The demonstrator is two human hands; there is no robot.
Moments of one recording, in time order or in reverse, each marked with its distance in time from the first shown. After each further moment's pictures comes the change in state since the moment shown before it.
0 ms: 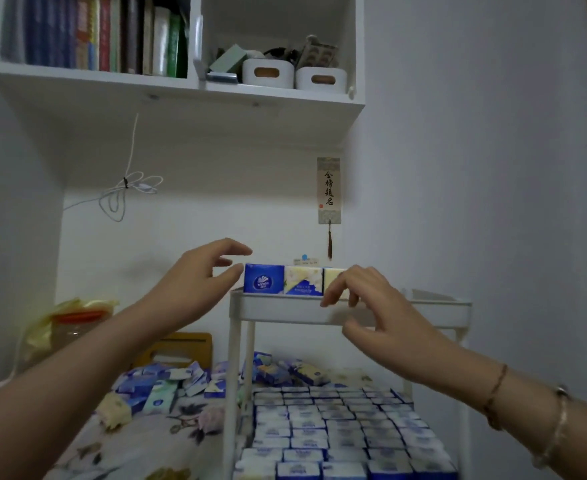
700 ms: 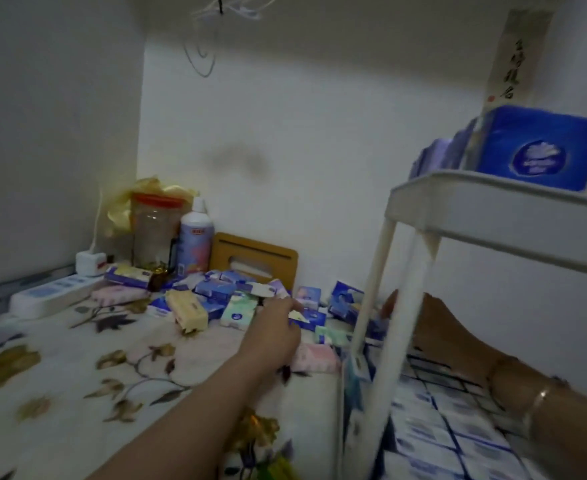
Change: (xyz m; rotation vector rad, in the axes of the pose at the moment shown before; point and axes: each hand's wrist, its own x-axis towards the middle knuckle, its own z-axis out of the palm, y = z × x) left_hand -0.060 -0.253 0.168 -0.049 -0.079 -0.578; right_hand 0.060 0.157 0.250 0.098 -0.335 0.482
